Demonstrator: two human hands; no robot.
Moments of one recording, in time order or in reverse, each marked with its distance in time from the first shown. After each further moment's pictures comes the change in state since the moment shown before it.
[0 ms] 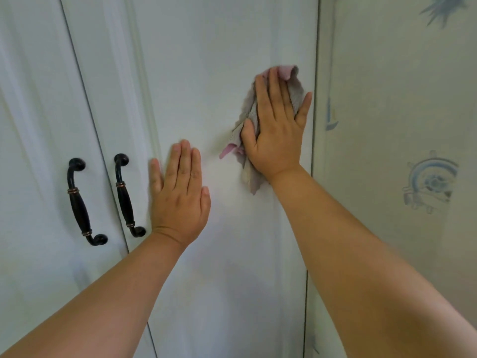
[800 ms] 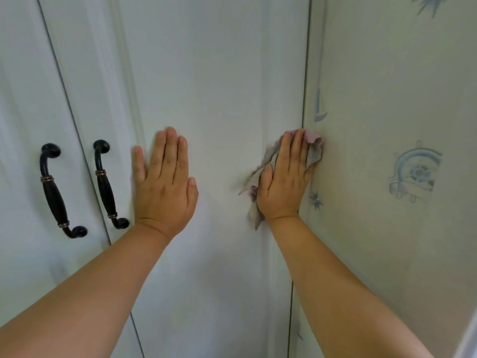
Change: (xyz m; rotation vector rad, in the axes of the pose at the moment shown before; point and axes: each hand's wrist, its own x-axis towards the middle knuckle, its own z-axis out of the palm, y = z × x) left_hand -0.002 -0.001 0.000 -0.007 0.007 0.011; right_hand -0.112 0.025 0.007 0.081 -0.002 0.256
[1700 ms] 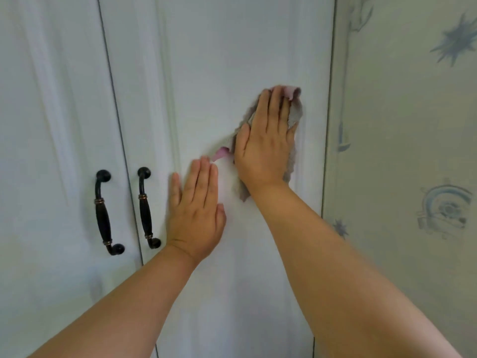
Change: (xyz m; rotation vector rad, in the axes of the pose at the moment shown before) left_hand 0.002 0.003 -0.010 0.004 -0.085 -0.045; right_hand 0.099 -0.115 0.007 0.044 -0.012 -0.074
